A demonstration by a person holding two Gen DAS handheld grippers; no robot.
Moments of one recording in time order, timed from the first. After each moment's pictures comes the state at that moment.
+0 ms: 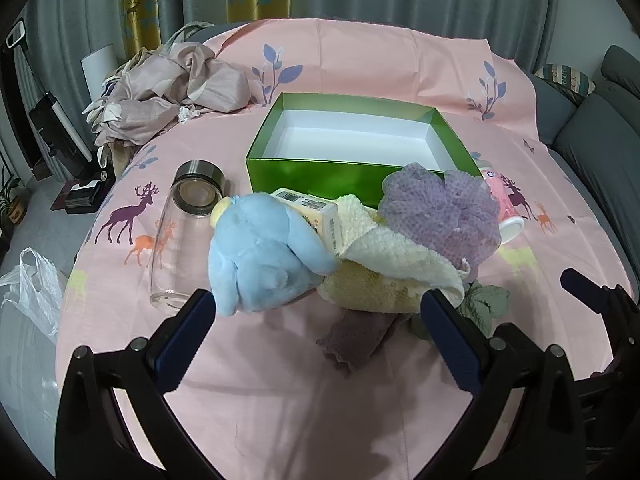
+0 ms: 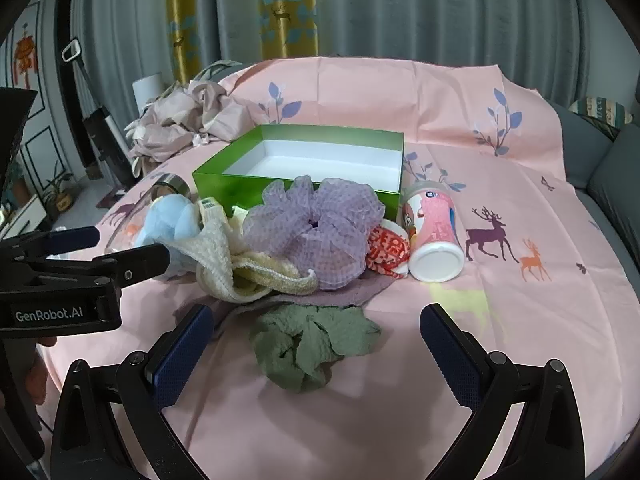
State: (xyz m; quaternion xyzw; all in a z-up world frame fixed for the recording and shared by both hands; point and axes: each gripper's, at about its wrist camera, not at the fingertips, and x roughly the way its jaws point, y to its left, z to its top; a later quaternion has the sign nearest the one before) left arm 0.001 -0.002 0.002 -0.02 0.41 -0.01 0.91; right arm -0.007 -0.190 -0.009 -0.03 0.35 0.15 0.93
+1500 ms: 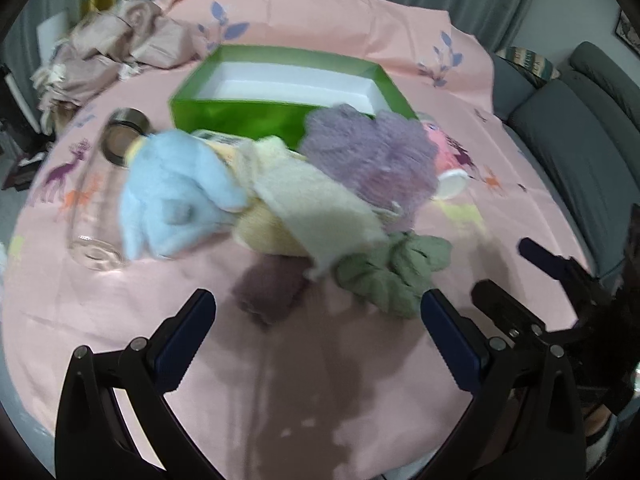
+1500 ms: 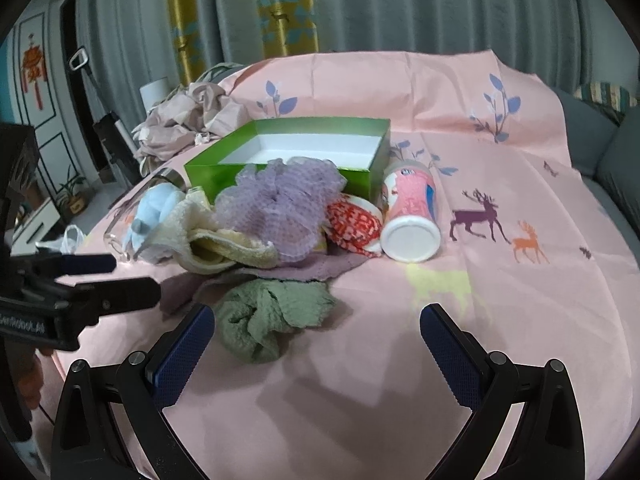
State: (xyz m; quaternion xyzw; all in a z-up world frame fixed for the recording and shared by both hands) left arm -0.009 -0.032 -0.024 -0.07 0.46 -0.12 0.88; right arm -0.010 -0.235 -0.031 0.00 0.35 0.17 0.92
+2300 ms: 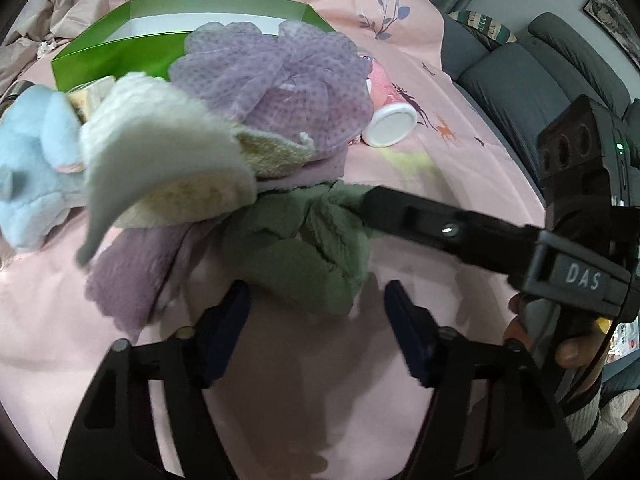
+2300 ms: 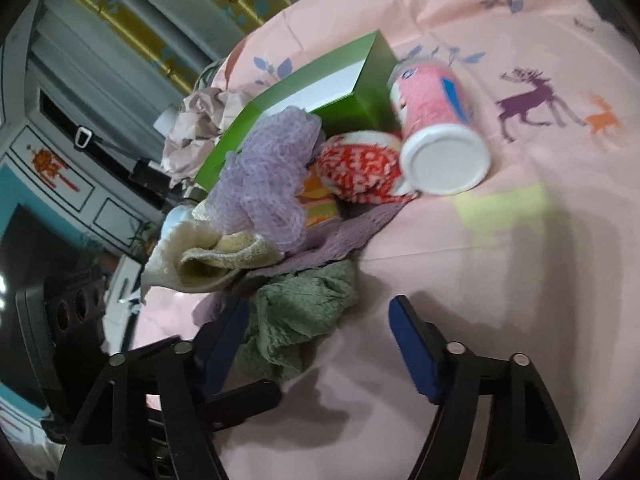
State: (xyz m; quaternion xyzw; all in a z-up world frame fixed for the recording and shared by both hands) left arm 0.010 -0.084 -0.072 -0.08 0.50 -0.22 0.84; right arm 0.049 -0.263 -0.085 0.20 0.44 0.28 0.83
